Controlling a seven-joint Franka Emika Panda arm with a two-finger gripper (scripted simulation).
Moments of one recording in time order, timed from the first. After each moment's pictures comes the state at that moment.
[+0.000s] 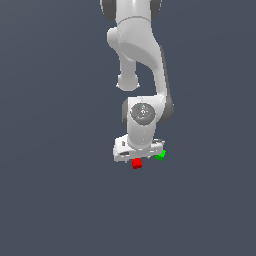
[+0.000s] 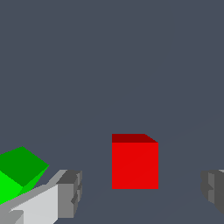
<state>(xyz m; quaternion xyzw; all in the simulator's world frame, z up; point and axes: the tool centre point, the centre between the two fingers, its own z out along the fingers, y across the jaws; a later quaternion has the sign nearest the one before) 0.049 0.041 0.069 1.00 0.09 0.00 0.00</state>
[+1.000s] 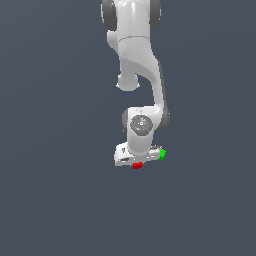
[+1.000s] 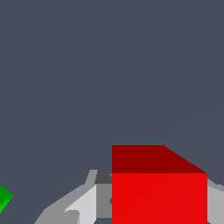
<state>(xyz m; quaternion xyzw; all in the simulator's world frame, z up) 0.048 0.041 0.020 1.00 0.09 0.00 0.00</state>
